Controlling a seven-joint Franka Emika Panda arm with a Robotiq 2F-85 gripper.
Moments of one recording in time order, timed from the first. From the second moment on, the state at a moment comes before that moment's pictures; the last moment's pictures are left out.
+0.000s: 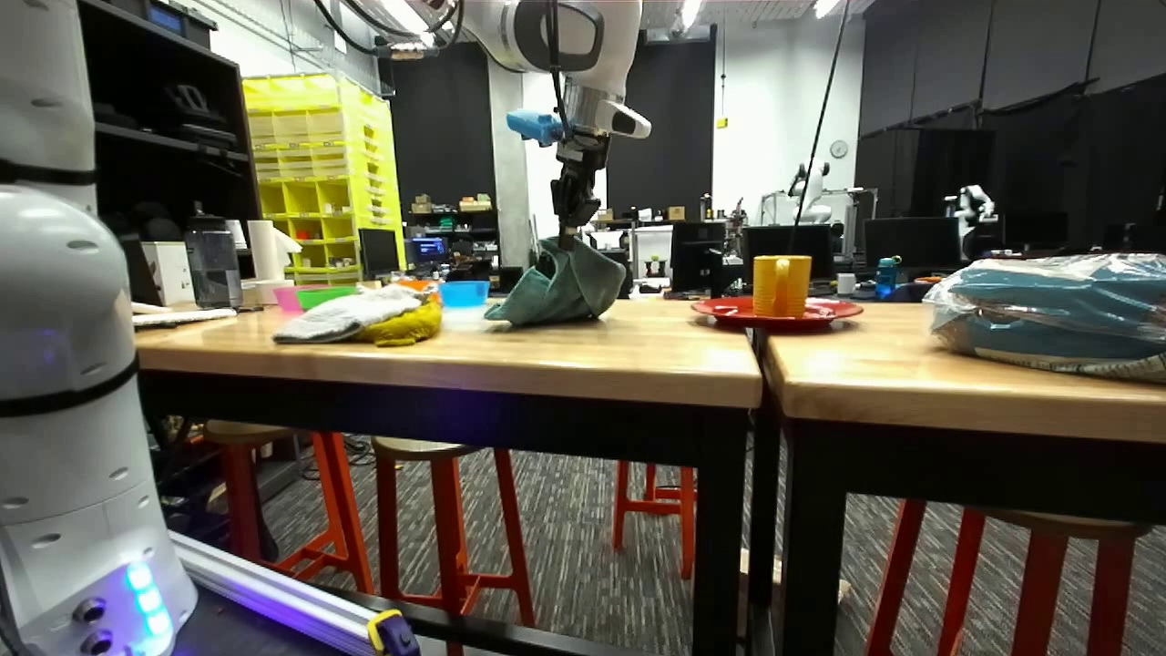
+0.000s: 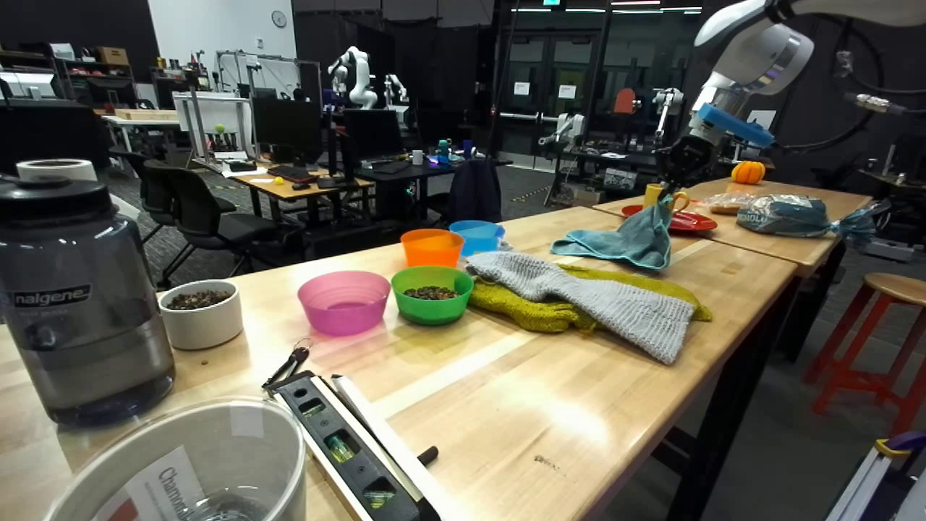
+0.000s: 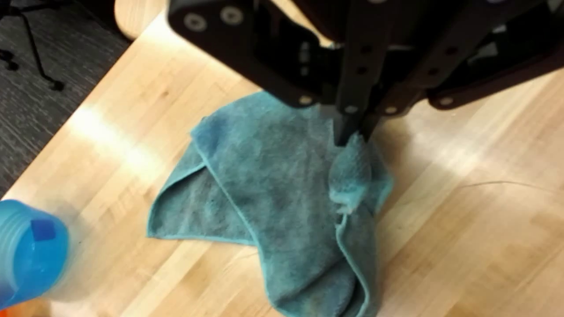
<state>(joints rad) -0.28 0.04 -0.30 -1.84 0.35 1.84 0.00</state>
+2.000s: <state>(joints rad) -0.06 0.27 -0.06 -1.69 0.11 1.68 0.02</state>
